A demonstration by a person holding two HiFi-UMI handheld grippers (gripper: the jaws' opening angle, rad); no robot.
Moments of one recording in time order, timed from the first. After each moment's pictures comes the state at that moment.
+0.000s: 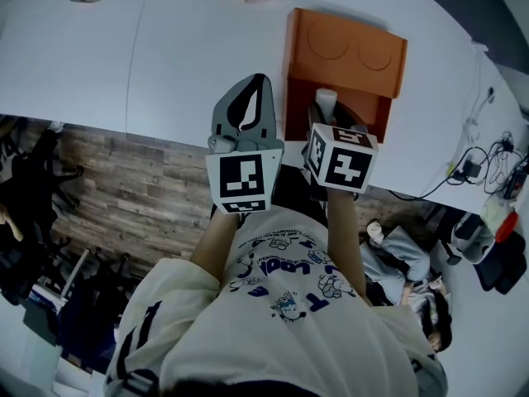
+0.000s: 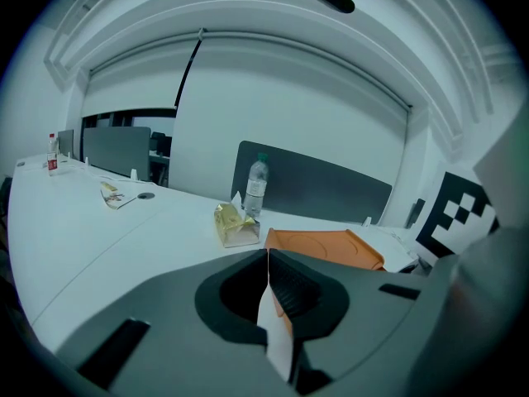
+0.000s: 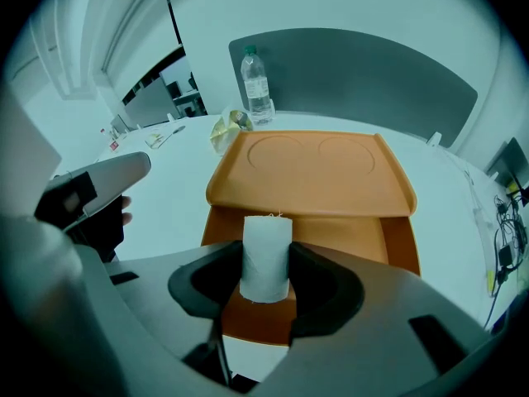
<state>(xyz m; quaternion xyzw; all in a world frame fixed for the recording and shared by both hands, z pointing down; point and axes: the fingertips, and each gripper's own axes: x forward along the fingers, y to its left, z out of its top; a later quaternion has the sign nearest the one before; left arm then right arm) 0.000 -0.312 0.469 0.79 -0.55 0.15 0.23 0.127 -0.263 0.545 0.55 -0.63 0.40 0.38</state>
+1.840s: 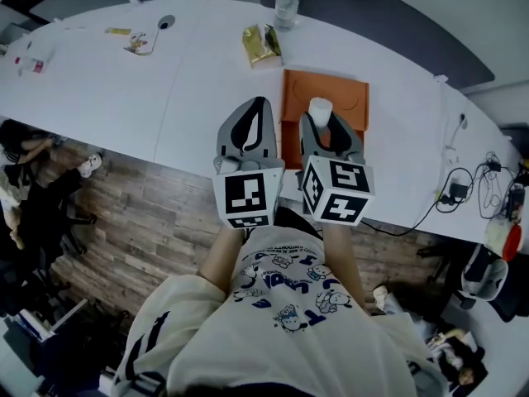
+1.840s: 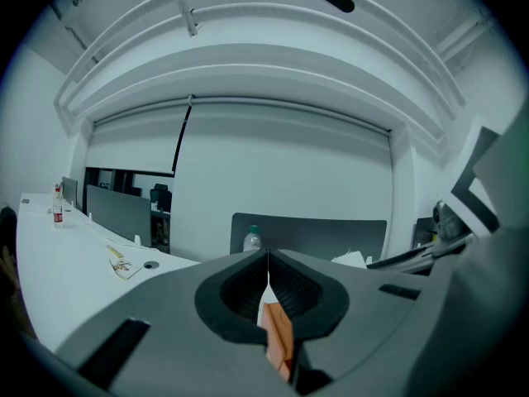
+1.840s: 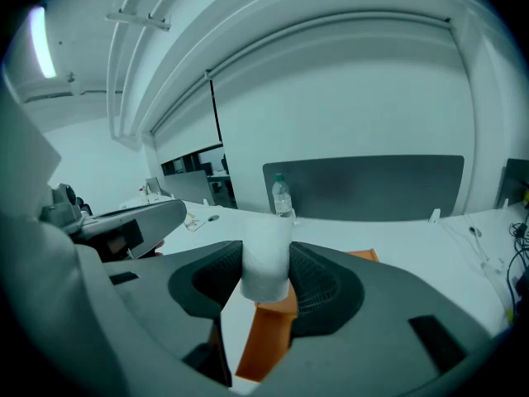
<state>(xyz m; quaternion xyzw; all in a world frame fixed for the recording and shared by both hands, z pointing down) 0.003 -0.295 0.320 0.80 -0.59 0.06 0.09 0.106 -0.285 0.360 0.59 -0.76 0.22 0.17</state>
